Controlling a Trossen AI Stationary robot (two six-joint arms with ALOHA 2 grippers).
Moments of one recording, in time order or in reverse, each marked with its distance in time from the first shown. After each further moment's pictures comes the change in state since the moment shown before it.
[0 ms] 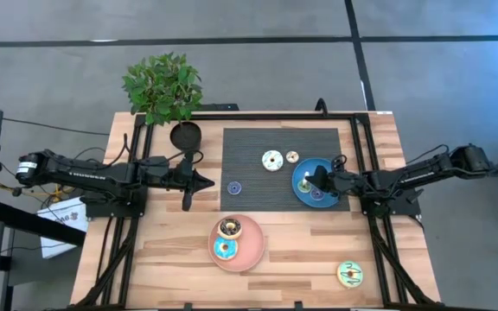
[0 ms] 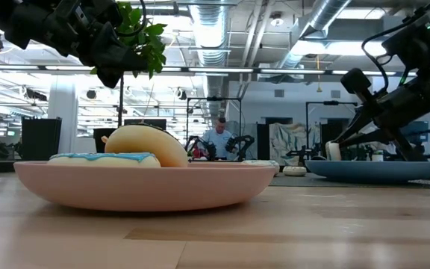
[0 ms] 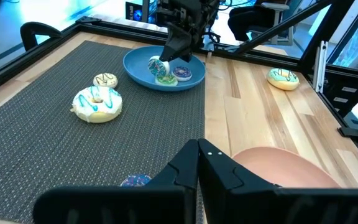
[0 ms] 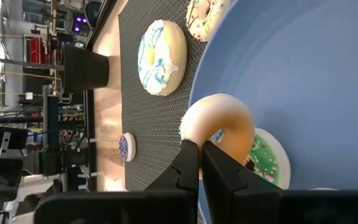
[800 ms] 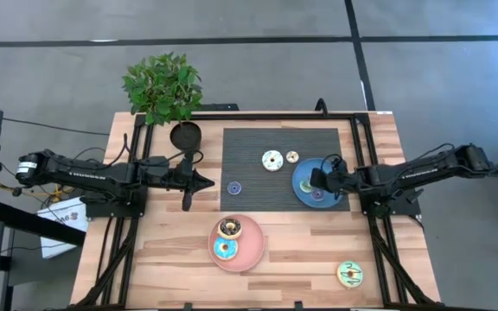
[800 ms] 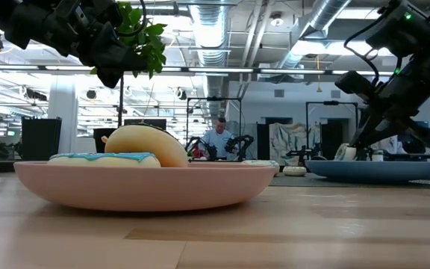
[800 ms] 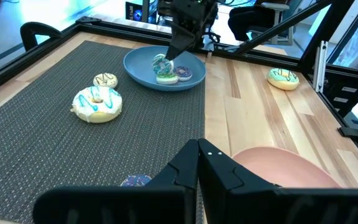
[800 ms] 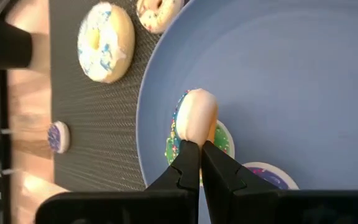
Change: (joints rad) left arm 0.000 0.000 0.000 0.000 0.000 0.000; right arm 0.000 0.000 0.222 -0.550 -0.067 -0.012
